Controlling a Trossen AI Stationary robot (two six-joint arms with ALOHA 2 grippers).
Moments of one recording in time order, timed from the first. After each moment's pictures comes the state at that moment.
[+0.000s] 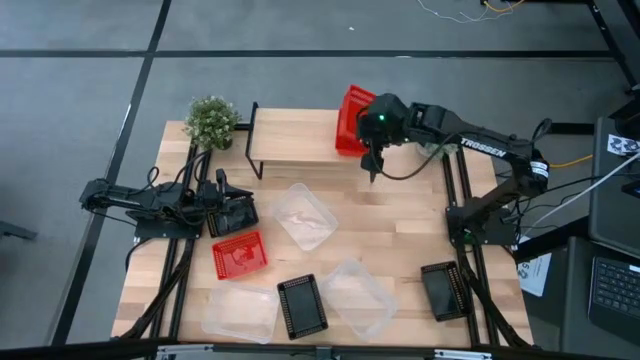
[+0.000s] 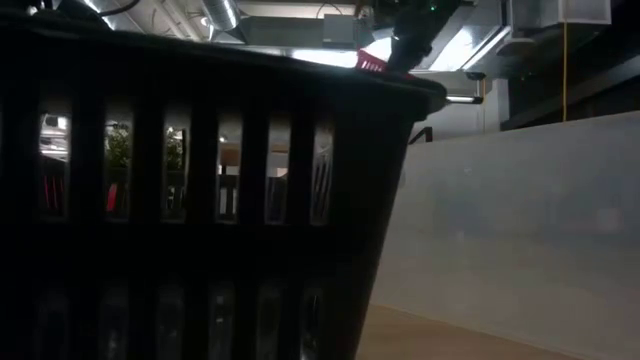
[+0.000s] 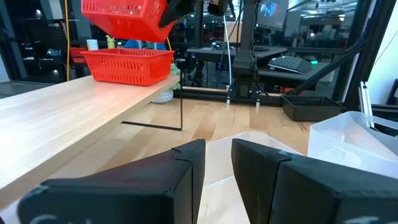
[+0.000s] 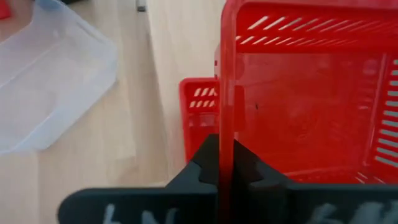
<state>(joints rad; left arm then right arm) -0.14 0.01 0.02 0.09 -0.38 -0.01 -0.38 1.51 1.51 -0.85 0.05 -0.28</state>
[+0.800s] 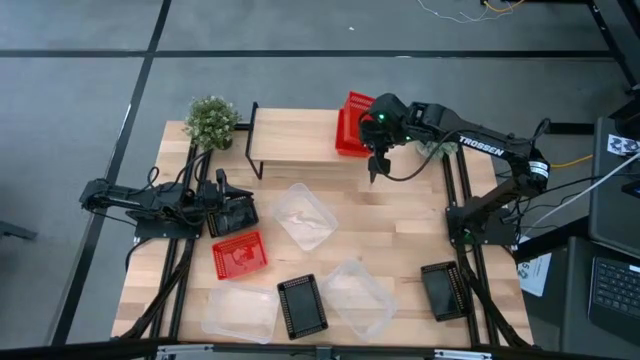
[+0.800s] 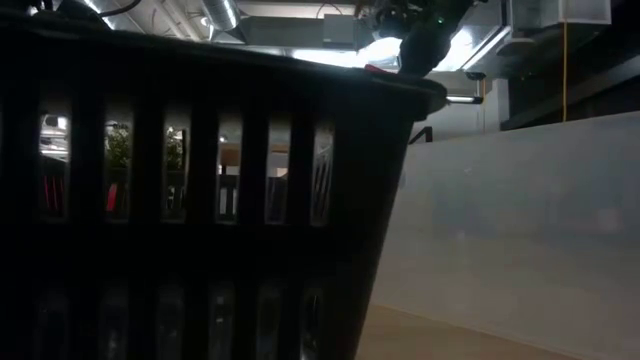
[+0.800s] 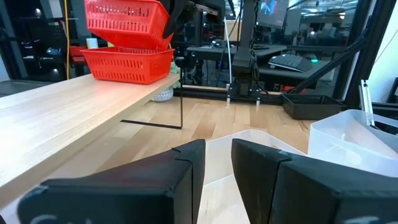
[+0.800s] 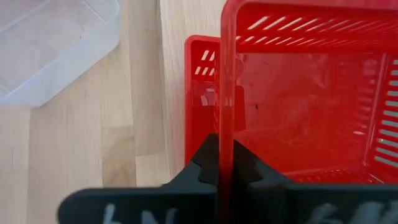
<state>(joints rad) -0.14 0.01 0.02 0.09 -0.38 -0.01 -0.42 1.51 1.48 -0.91 0.02 -0.40</state>
